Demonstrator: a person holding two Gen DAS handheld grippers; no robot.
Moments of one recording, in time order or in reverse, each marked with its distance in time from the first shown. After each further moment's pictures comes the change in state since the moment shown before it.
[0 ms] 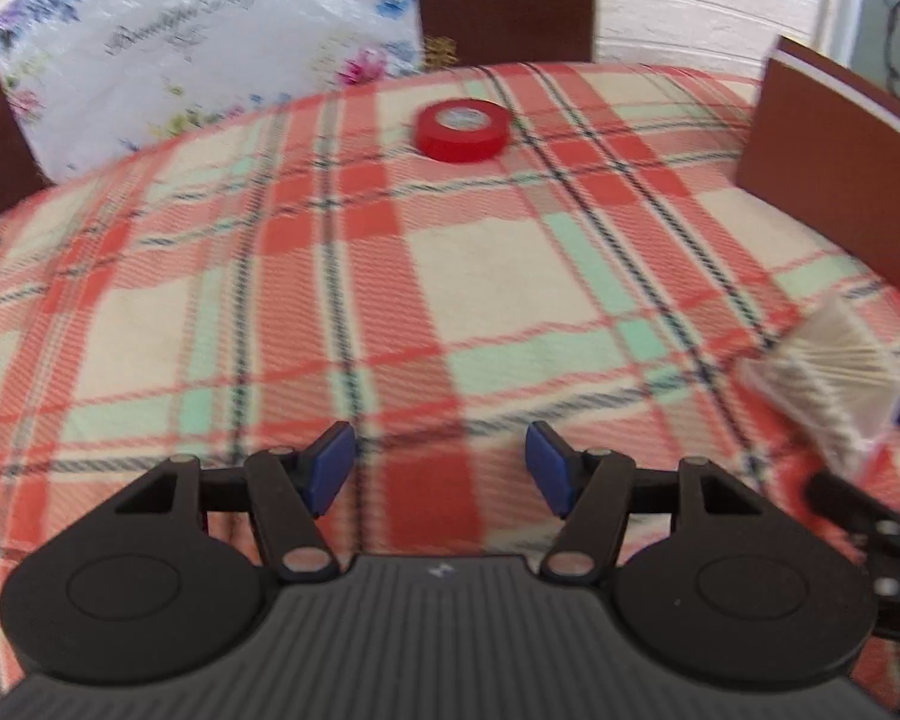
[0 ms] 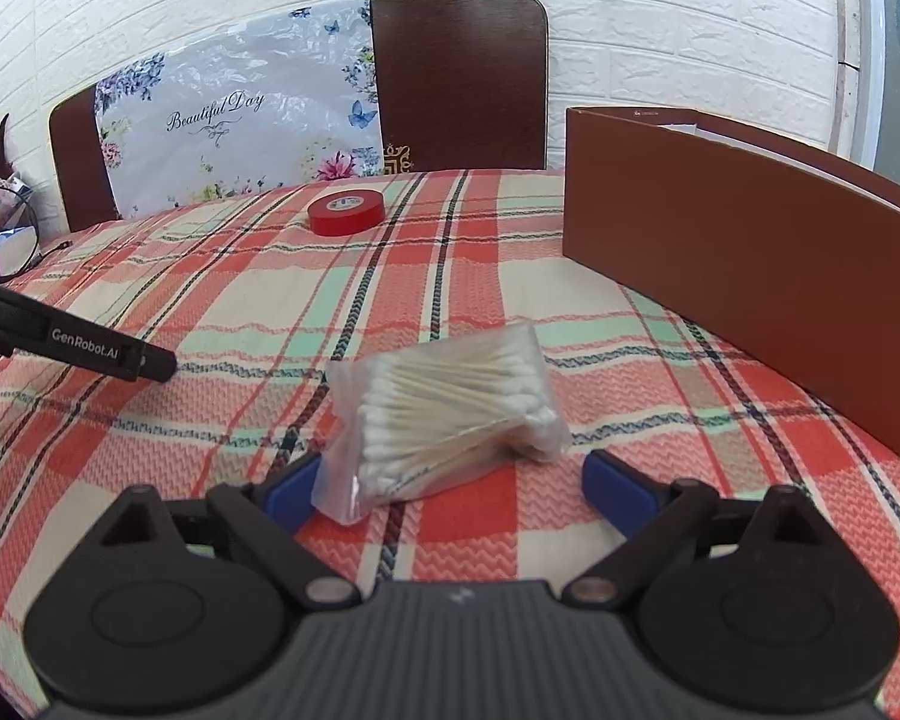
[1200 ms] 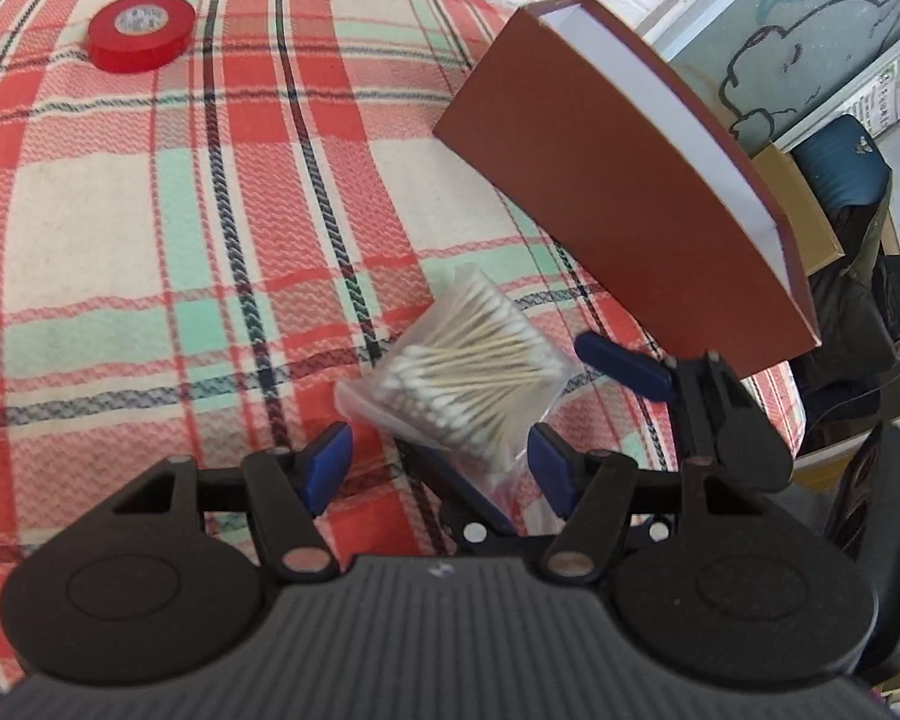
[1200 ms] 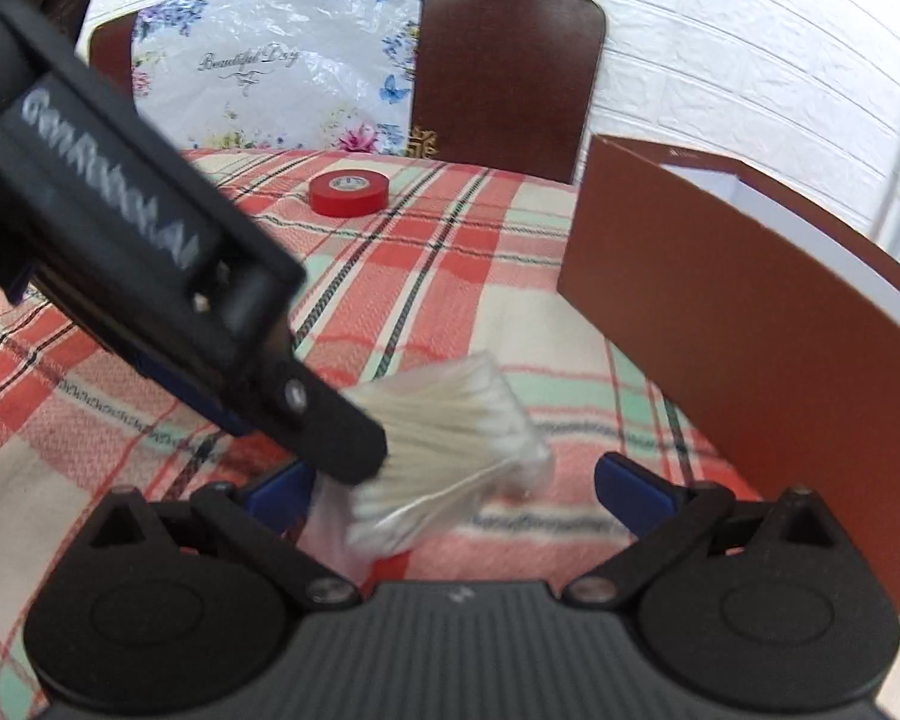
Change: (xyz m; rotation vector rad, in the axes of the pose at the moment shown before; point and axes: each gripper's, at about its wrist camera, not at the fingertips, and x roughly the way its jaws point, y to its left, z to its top) left arm 0.024 -0.085 0.046 -0.152 0.249 -0.515; right arm 0.023 -0.027 0.029 -0.224 0.041 0.029
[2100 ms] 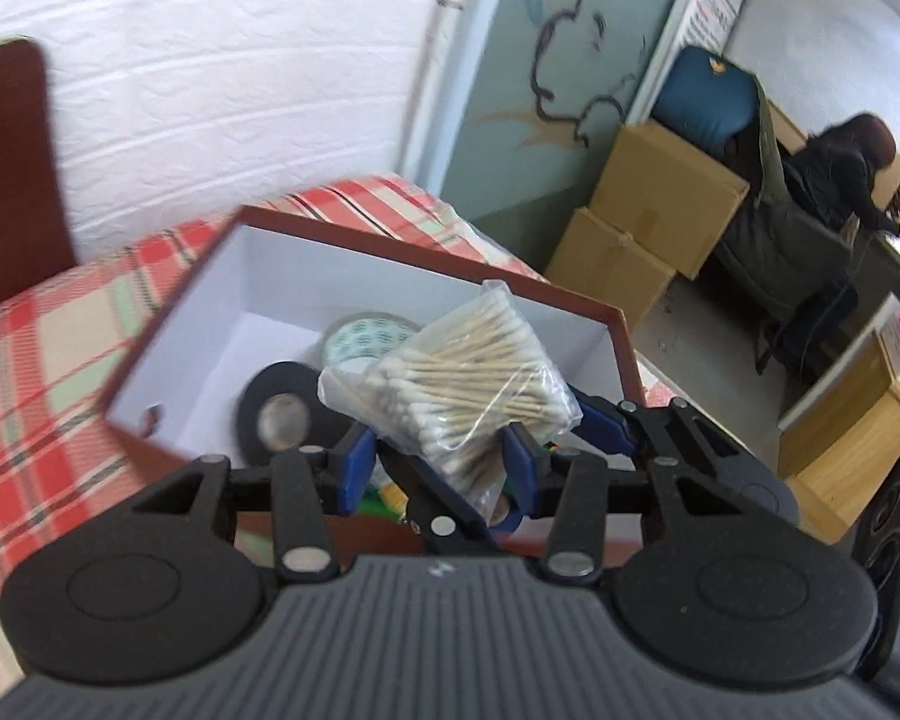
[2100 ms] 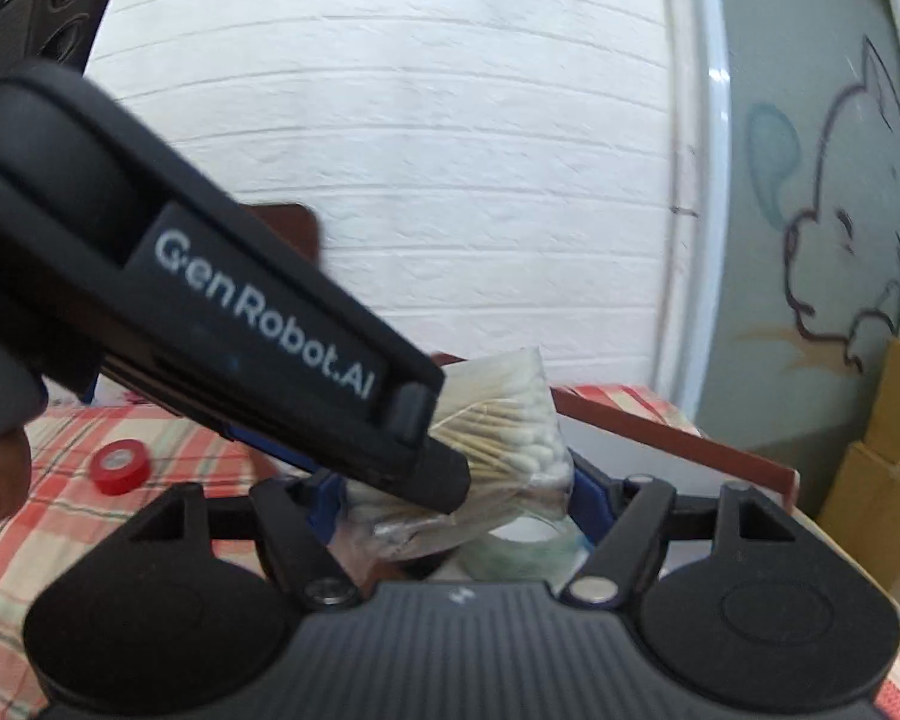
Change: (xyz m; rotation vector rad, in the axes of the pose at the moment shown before) left arm 0.035 -0.179 0.105 0.473 -0.174 -0.061; right arm -0.053 -0.126 0.041 0.312 -0.303 -0.300
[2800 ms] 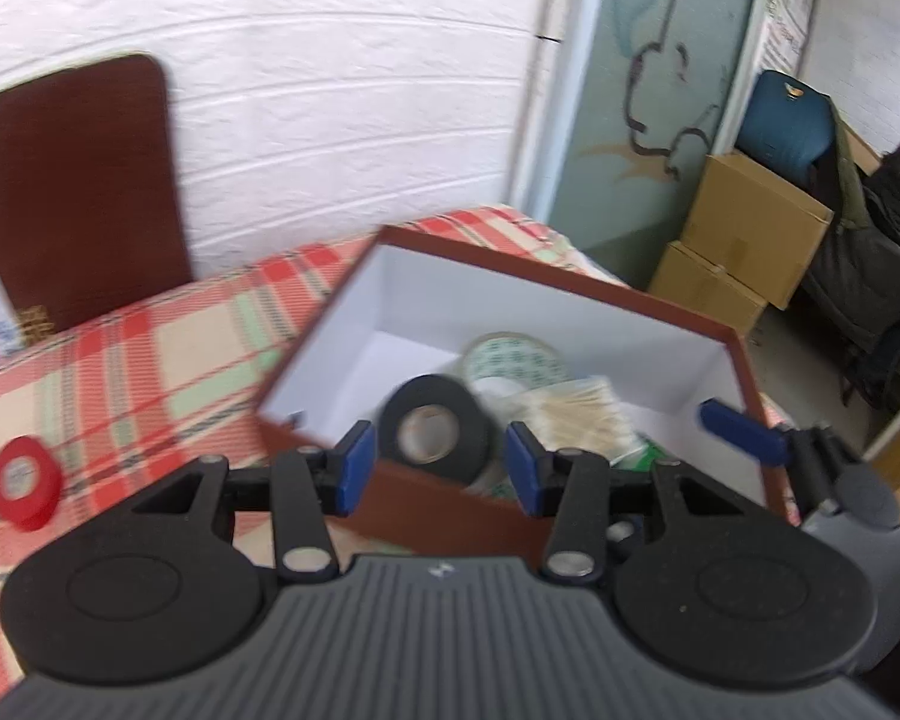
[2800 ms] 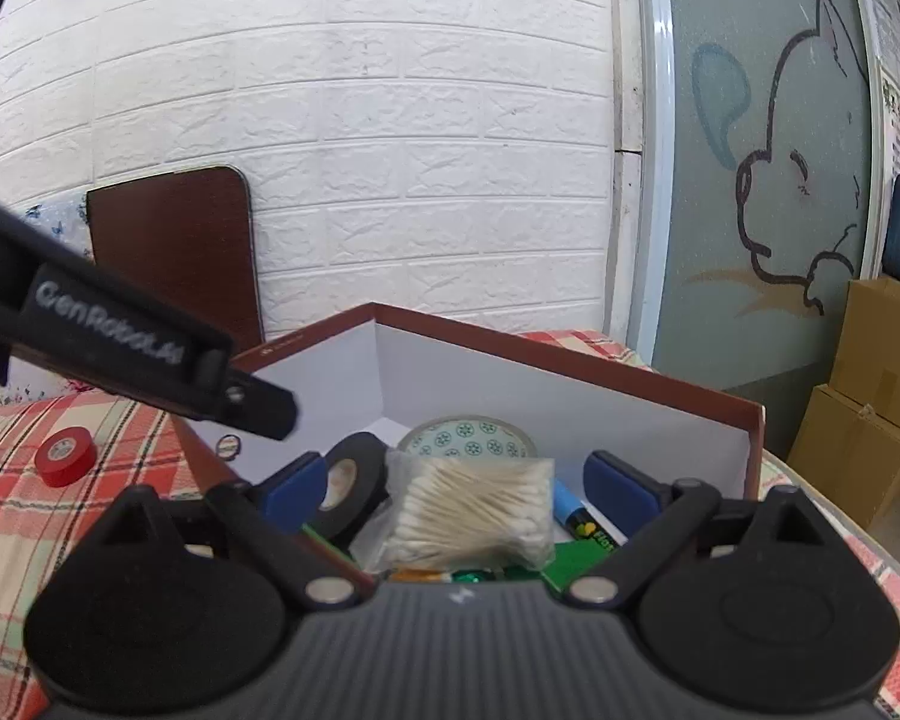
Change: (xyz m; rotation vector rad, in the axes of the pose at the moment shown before) left arm -0.045 0.036 -0.026 -0.018 -0.105 0.218; right arm 0.012 -0.012 -0.009 0.048 0.067 -0.079
